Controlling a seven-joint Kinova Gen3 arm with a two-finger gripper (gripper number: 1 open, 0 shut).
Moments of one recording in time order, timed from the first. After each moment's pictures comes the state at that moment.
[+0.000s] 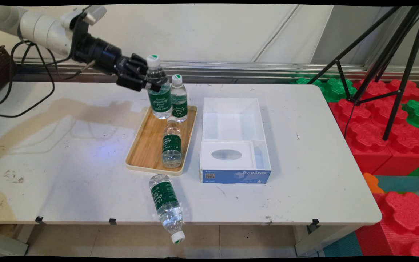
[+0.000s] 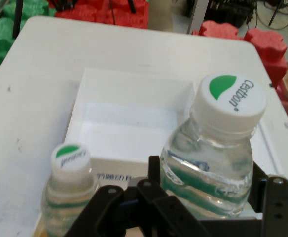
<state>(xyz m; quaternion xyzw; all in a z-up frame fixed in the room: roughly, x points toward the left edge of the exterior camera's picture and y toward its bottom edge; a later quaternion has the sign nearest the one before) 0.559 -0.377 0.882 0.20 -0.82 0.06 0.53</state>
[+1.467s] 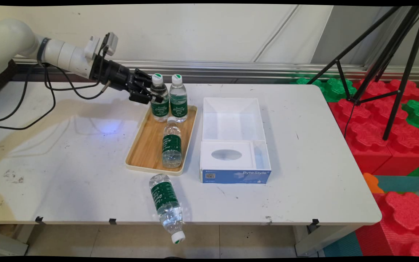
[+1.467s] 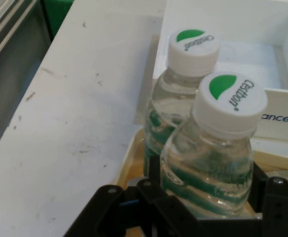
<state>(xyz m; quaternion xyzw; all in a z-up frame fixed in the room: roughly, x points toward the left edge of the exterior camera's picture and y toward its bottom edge) 0.582 -0.410 0.802 0.23 -0.84 0.13 0.47</state>
